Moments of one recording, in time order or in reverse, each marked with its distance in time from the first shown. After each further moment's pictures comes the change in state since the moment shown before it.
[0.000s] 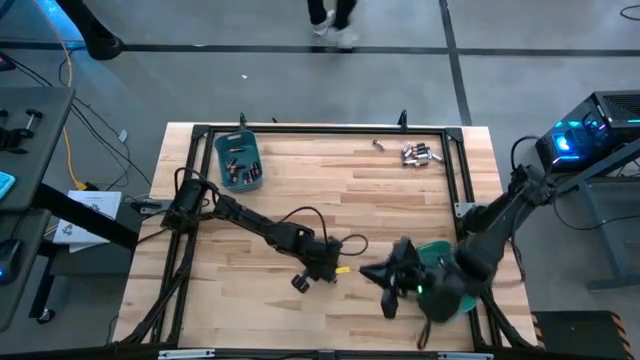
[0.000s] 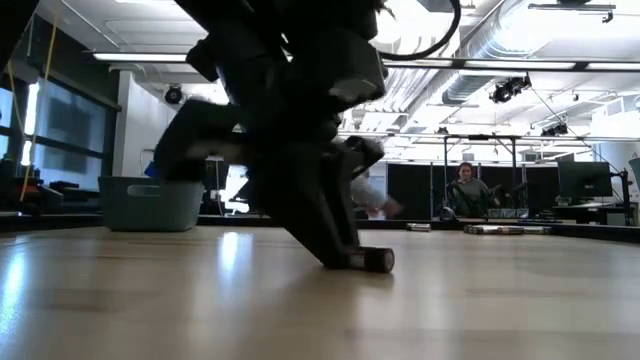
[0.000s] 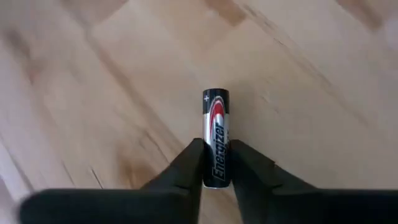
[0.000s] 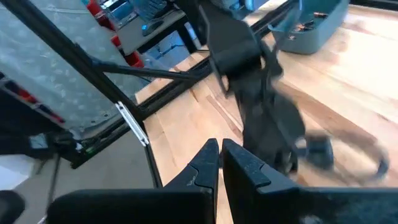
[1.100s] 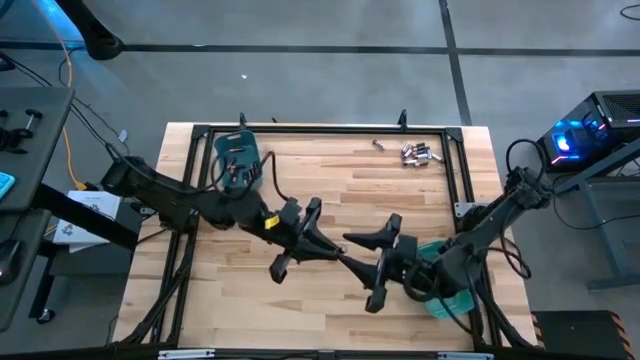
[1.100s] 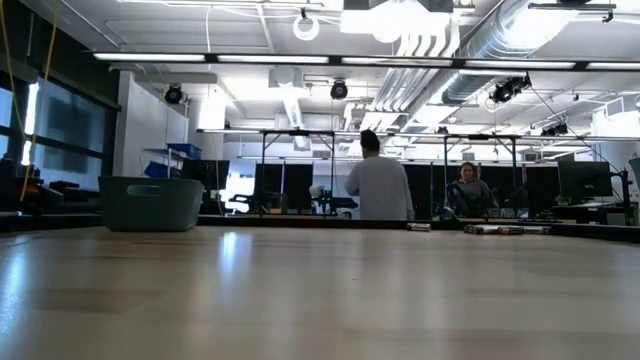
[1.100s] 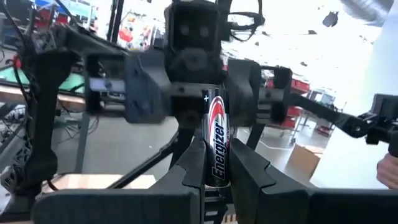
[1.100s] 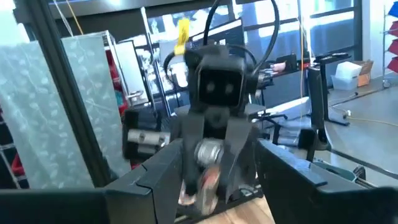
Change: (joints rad) left arm -0.052 -0.618 -0.005 0.635 -0.064 -0.714; right arm -0.076 0.044 -0.001 0.935 0.156 -1.007
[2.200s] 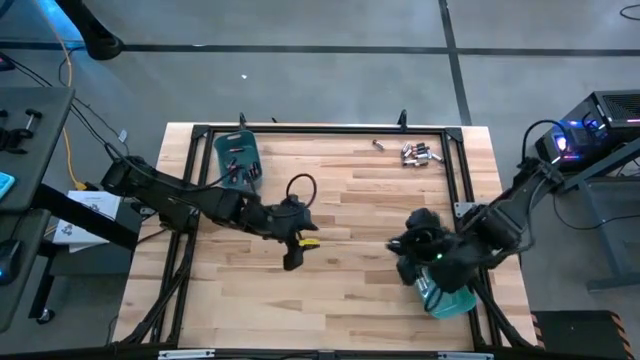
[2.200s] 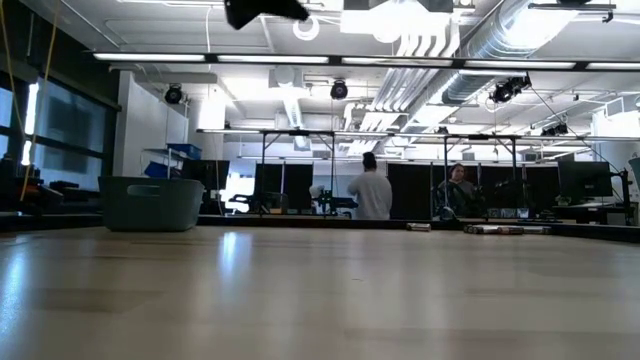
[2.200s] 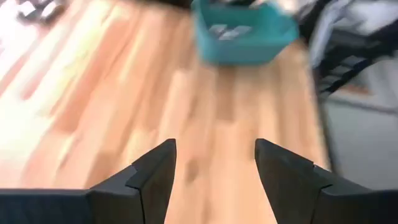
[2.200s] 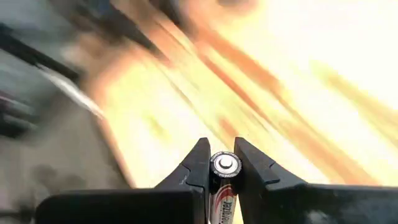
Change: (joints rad) left arm 0.024 -0.001 0.000 -0.828 -0.286 -0.104; right arm 0.006 -0.150 0.153 -1.504 -0.346 1.243
